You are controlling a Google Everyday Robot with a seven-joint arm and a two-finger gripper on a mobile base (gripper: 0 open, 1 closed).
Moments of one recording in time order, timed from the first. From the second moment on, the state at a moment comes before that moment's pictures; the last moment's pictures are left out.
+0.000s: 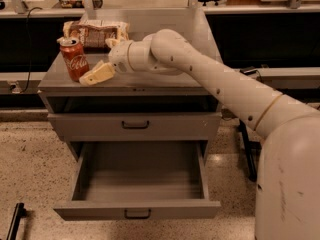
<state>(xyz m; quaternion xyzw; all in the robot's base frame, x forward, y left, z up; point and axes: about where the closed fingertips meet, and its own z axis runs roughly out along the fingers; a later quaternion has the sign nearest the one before) 0.721 0.192 0.872 -0.51 0.60 0.30 0.53</state>
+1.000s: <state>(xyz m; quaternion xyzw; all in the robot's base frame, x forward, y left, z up) 0.728 0.245 0.878 -0.45 0.60 0.37 0.55</state>
